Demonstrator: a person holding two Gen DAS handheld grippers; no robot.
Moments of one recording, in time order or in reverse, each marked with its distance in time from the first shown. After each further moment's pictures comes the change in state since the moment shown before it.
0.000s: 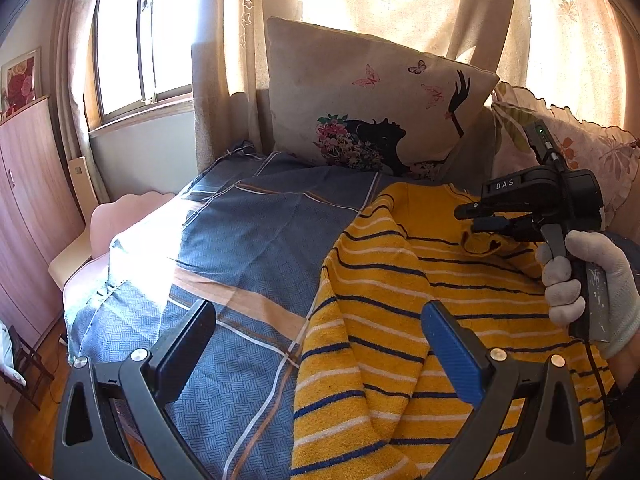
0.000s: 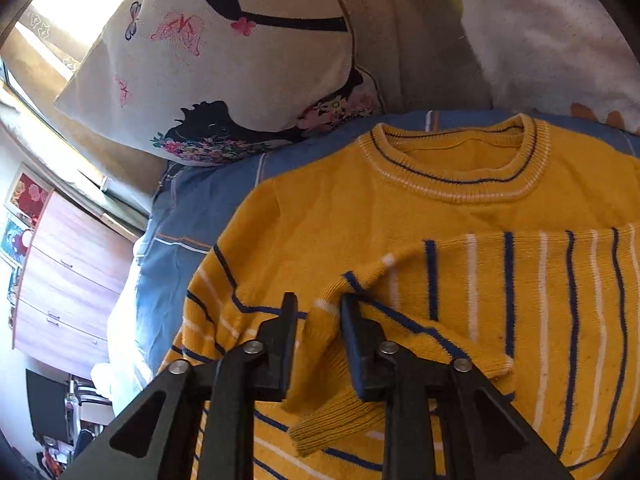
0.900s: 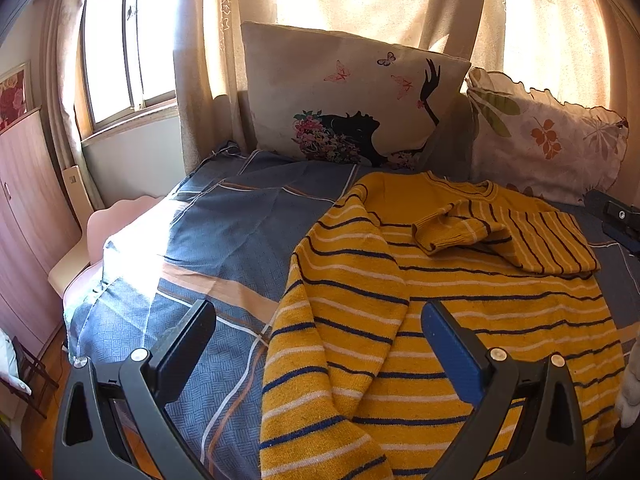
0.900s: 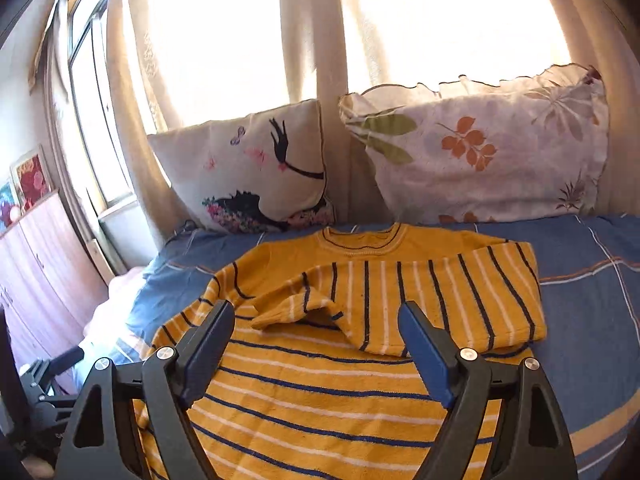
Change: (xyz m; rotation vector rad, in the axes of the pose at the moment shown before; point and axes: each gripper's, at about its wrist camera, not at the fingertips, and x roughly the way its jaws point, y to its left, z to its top) left arm -0.015 -0.027 -0.009 0.044 0.013 -0.012; right arm -0.190 0.009 -0.145 -0.192 -0.520 -0.186
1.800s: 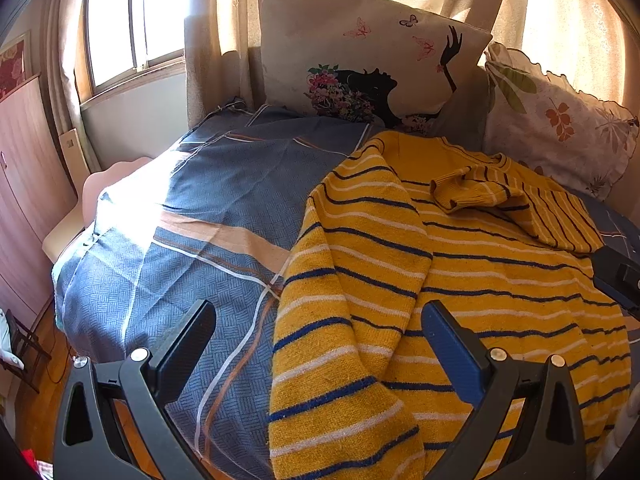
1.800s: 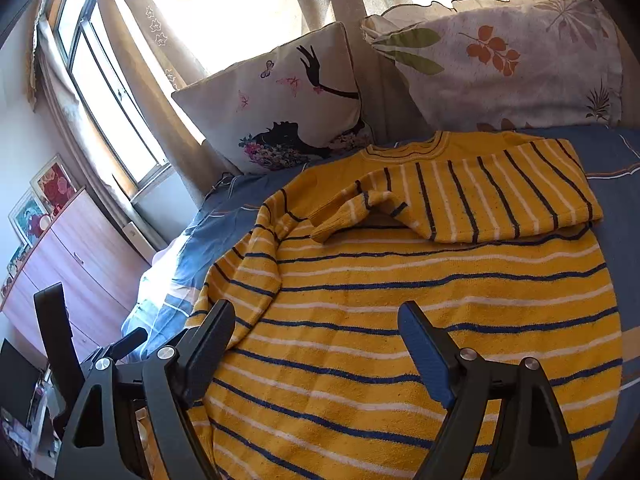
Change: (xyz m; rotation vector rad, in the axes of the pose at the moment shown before) left arm 0.021 0.022 -0.028 -0.054 0.112 -0.018; right arm 0.008 0.032 -0.053 0.091 0.201 0.134
